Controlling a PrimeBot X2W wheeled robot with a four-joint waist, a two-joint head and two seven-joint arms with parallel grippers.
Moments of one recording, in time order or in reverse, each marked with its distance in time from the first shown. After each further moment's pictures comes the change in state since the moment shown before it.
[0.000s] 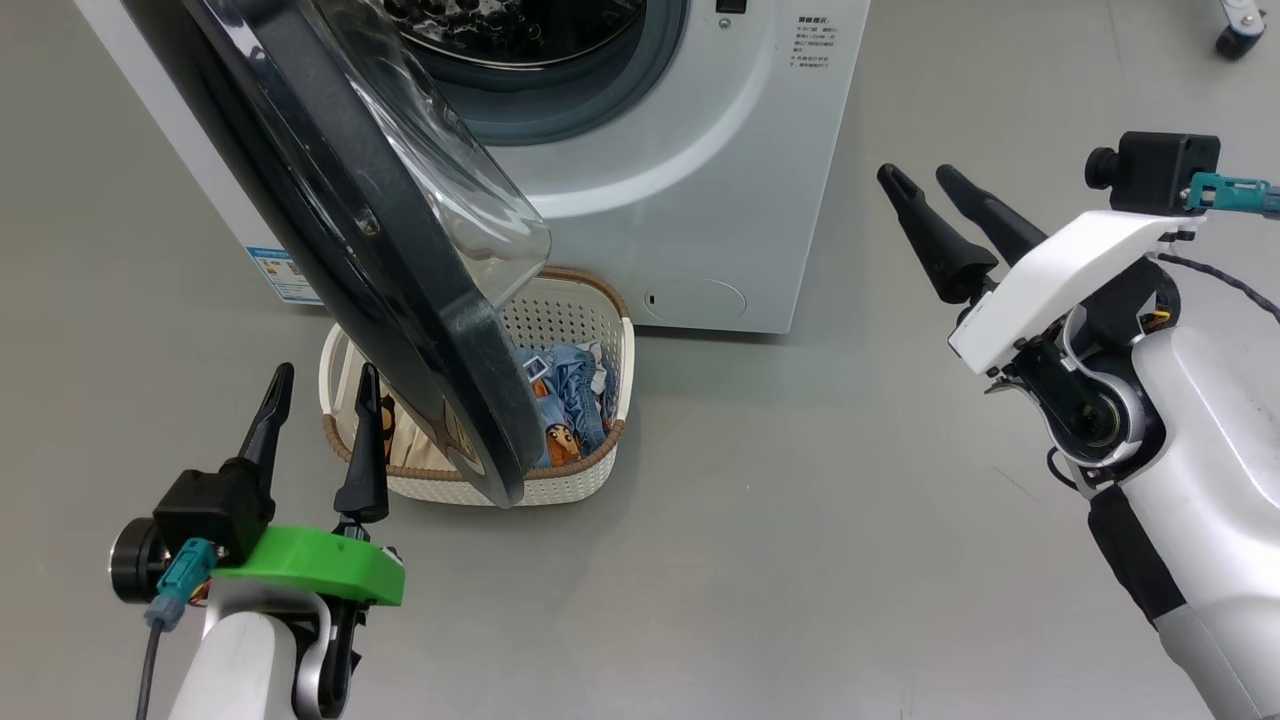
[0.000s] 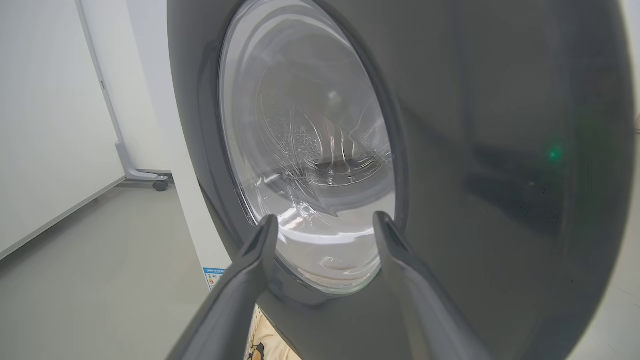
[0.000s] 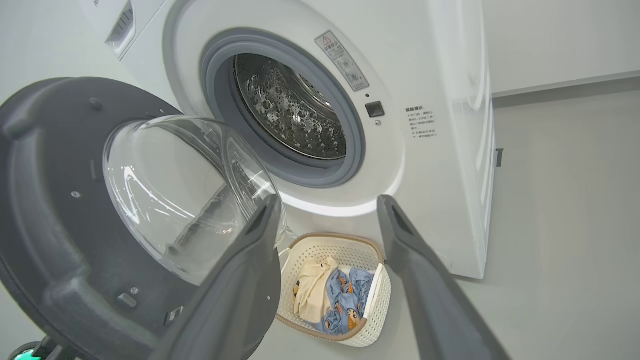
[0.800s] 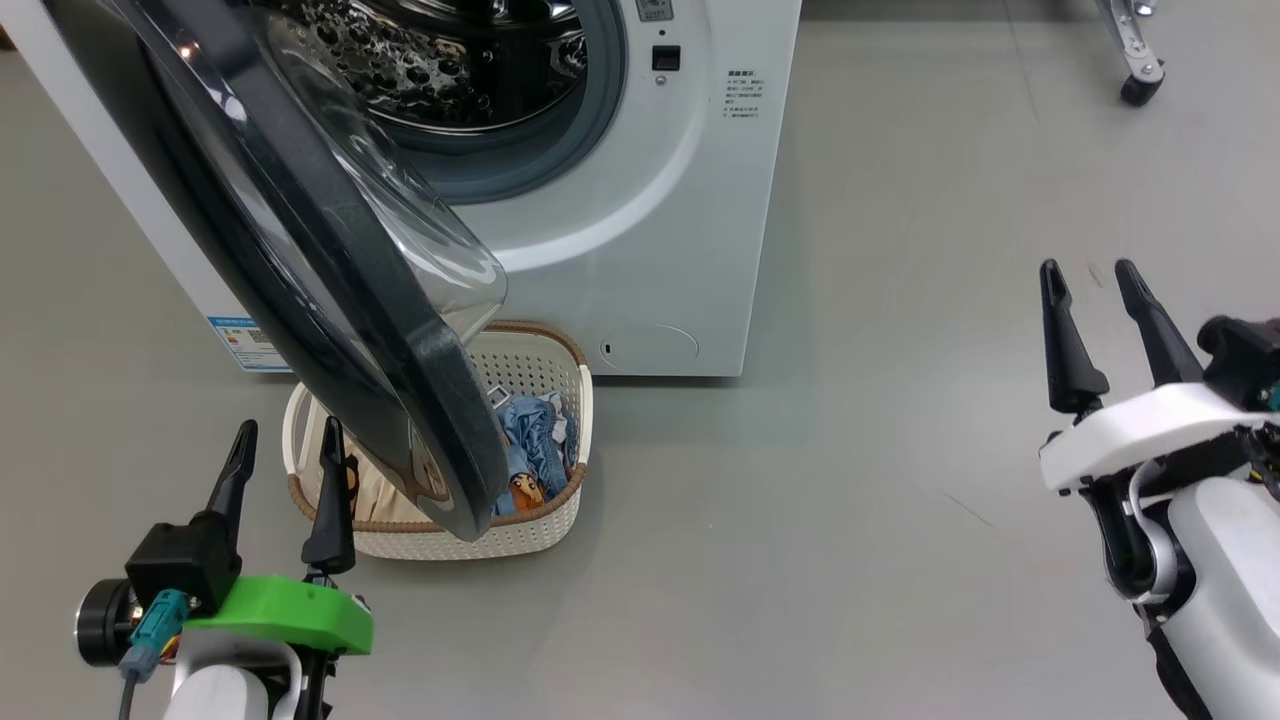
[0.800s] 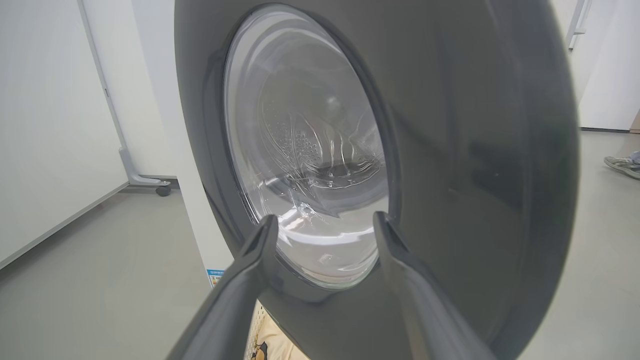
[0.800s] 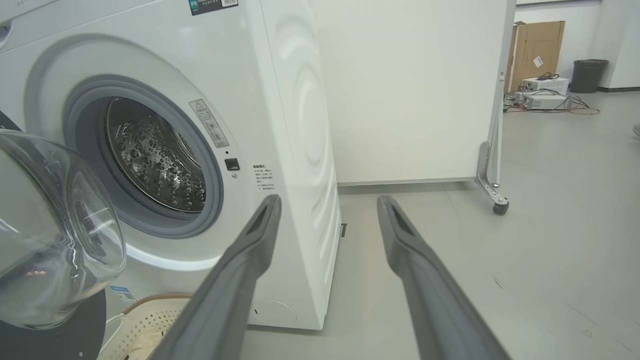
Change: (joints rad) left arm 0.082 0.018 0.045 -0.015 0.009 0.000 0.000; right arm 0.207 -0.092 -0.037 0.039 -0.309 -0.120 -0.454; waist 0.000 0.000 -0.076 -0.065
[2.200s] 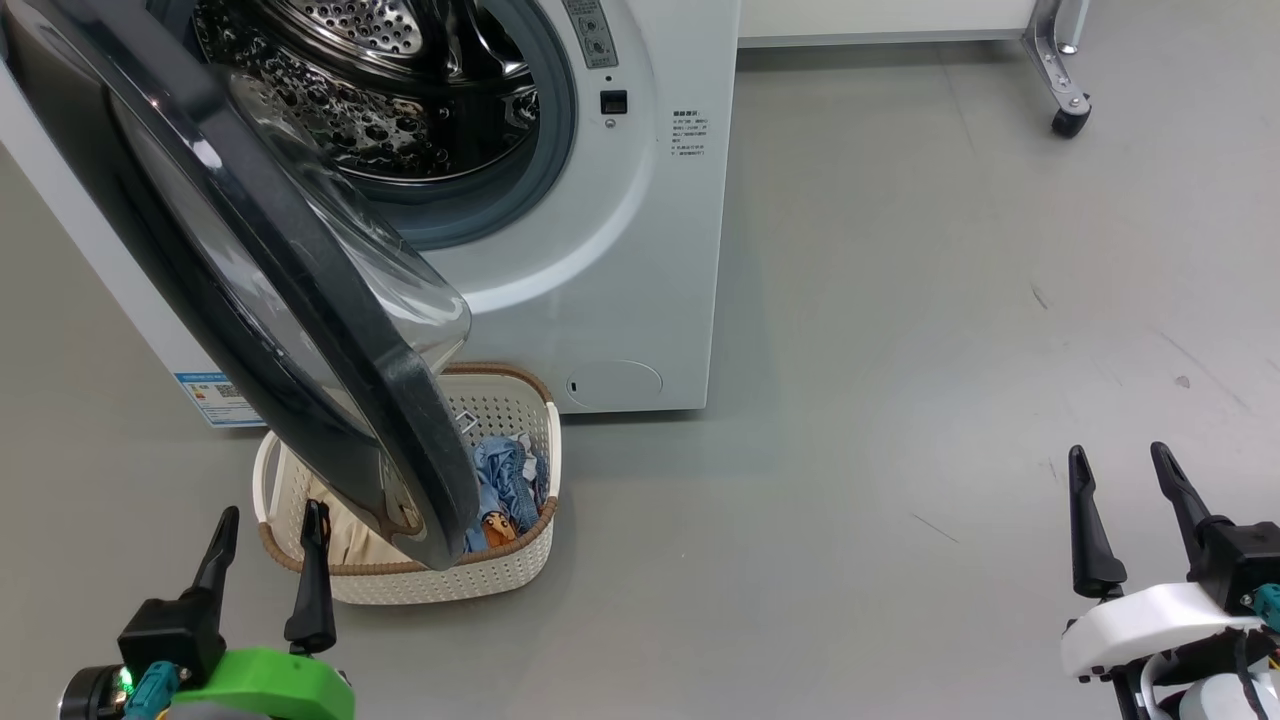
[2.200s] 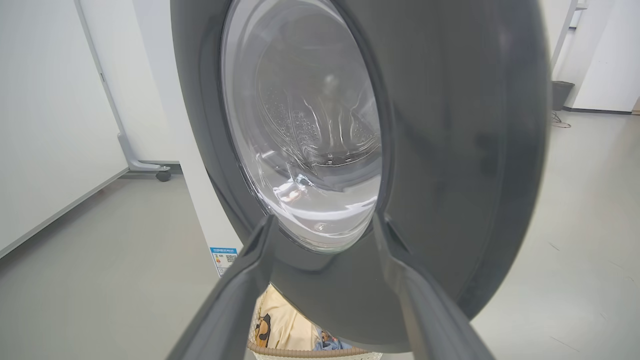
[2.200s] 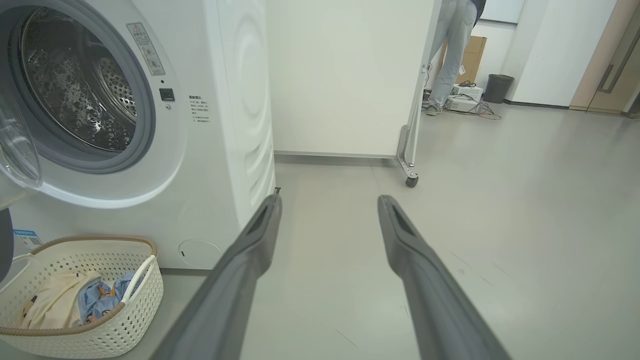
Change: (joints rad) left arm 0.122 -0.001 0.043 0.005 0.019 0.000 0.000; right arm 0.420 0.040 -0.188 -0.185 -0.285 -0.086 -0.006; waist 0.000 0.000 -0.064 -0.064
